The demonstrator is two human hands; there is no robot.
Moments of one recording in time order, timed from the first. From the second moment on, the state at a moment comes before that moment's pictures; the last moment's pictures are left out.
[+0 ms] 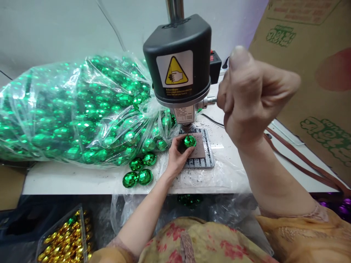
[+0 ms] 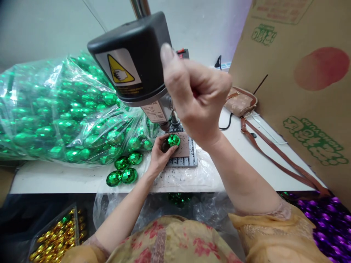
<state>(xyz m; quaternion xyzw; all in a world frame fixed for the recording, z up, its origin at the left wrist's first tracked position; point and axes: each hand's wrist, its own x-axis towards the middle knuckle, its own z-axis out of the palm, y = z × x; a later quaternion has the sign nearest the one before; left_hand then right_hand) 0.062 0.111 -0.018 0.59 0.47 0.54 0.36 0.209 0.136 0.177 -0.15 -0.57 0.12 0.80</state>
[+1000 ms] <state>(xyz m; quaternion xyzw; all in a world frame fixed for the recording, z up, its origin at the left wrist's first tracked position) 0.063 0.110 -0.015 0.61 0.46 0.55 0.34 0.217 0.144 0.119 -0.06 -0.61 -0.03 0.79</state>
